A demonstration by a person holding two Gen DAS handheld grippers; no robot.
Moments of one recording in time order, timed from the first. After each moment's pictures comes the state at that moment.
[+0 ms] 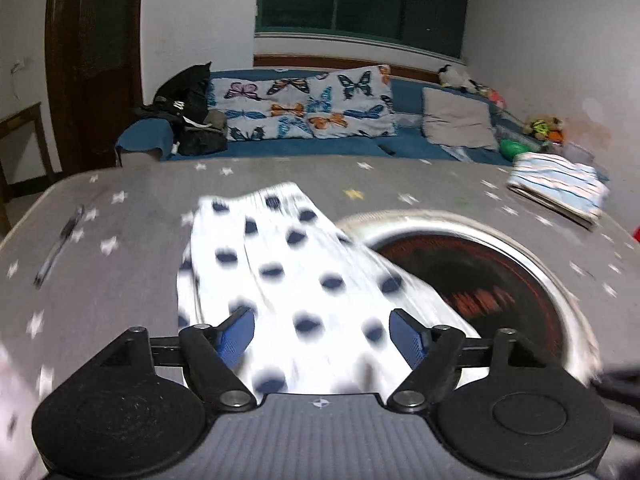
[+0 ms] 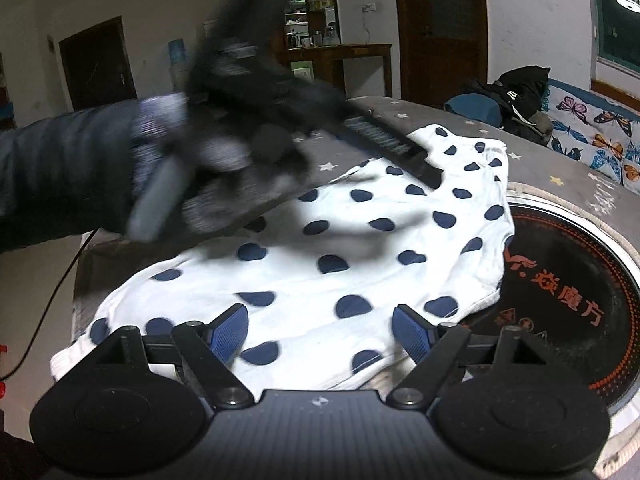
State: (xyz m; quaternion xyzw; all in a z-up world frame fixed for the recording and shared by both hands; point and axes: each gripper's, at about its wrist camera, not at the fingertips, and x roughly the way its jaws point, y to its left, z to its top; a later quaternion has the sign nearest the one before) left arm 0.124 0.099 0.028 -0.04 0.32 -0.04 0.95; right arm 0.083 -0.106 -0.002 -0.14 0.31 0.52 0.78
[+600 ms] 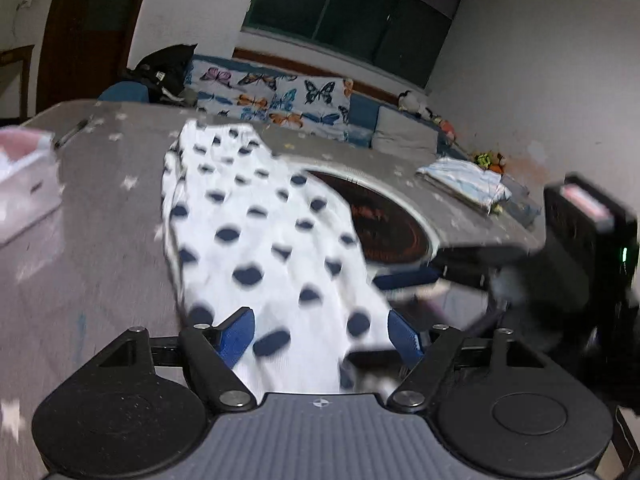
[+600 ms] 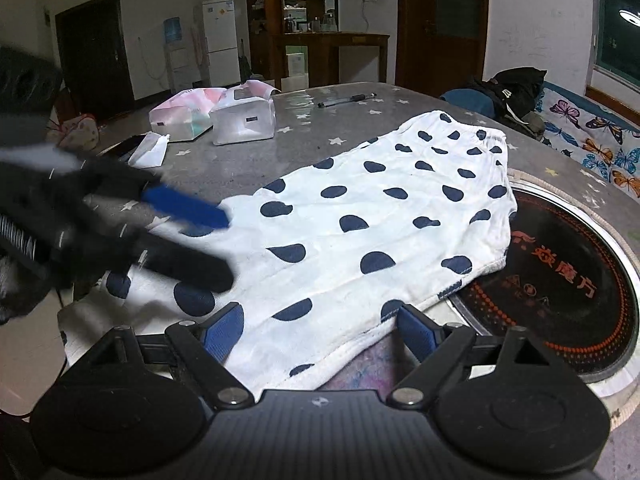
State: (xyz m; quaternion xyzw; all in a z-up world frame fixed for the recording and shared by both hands) left arm -0.037 0.091 0.005 -0.13 0.31 -0.10 0.94; right arm 0.056 -0.110 -0.011 -0.18 0.31 0.50 0.79
